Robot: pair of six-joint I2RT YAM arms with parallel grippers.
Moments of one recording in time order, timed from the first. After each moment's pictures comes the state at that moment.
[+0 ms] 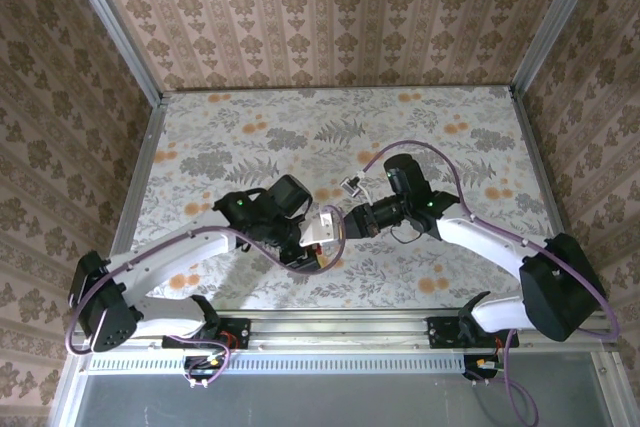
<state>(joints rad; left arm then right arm) -0.95 1.24 1.00 -0.86 0.43 0.47 0.59 1.35 0.77 -0.02 -1.13 0.53</state>
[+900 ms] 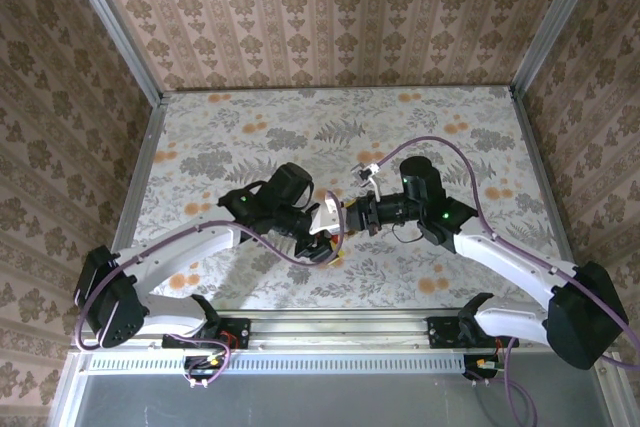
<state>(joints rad) -0.89 1.29 0.98 -0.55 0.71 0.46 0.60 1.17 0.73 0.09 -0.87 0.51</state>
